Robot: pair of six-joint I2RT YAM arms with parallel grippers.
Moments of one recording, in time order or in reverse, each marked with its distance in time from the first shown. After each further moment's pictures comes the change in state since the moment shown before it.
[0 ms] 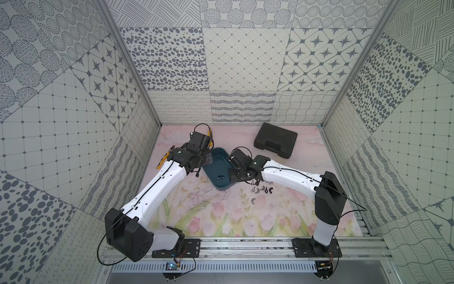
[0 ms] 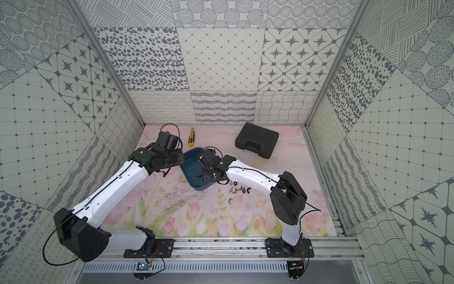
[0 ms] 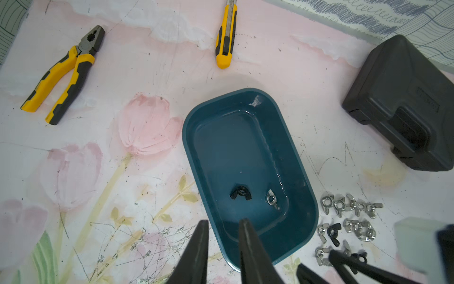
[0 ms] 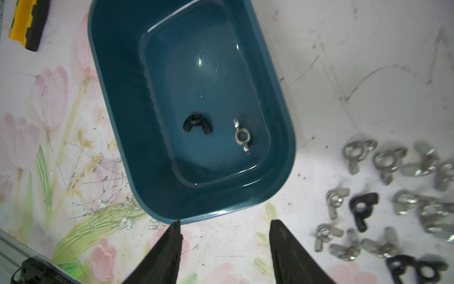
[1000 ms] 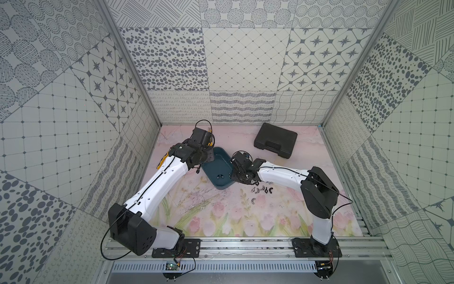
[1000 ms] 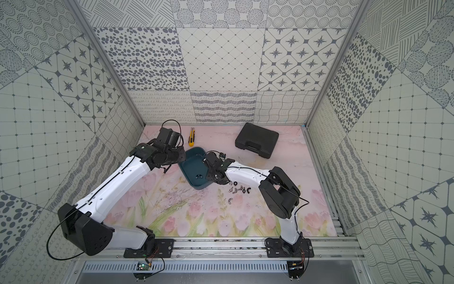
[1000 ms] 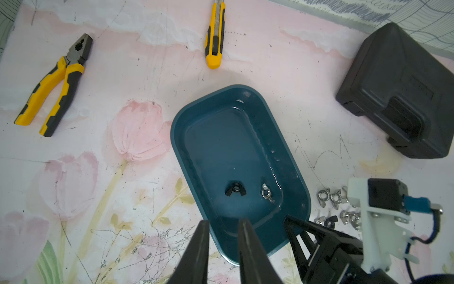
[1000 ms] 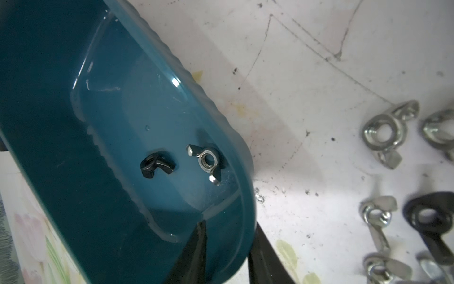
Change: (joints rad) left arm 0.003 0.052 0.069 -0.042 0.044 0.060; right arm -0.085 0.080 -0.078 0.161 -0.021 0.263
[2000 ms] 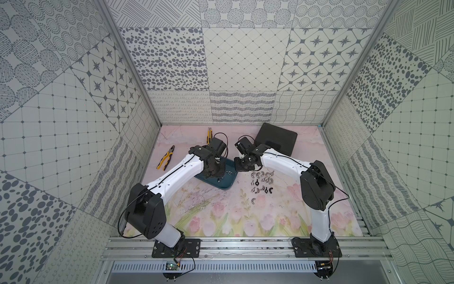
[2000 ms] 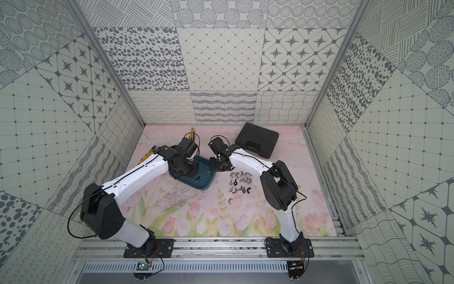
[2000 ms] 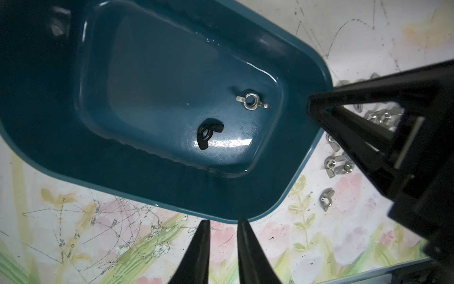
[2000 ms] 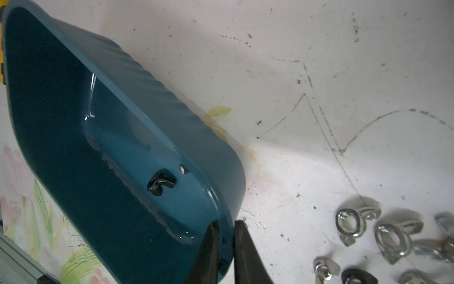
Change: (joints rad) left arm -0.111 0.179 -0.058 -0.073 0.210 0.071; right arm -0.140 0.094 0.235 -0.174 -0.207 -0.455
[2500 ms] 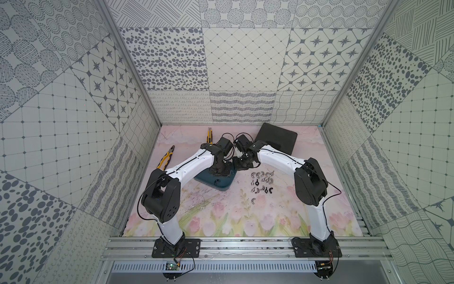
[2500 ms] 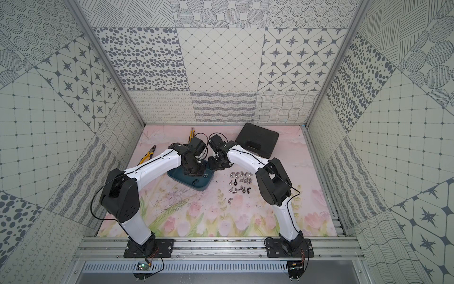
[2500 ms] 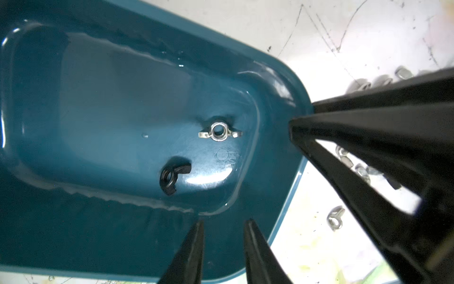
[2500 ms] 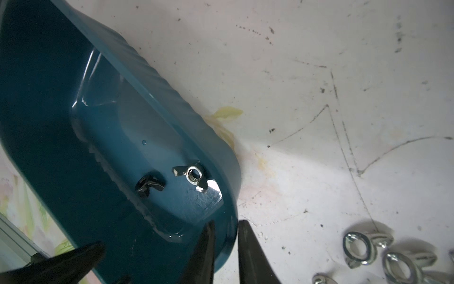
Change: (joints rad) left arm -0.008 0.192 0.084 0.042 0.026 0.048; right arm -0.024 0.080 0.109 -0.080 -0.069 -0.090
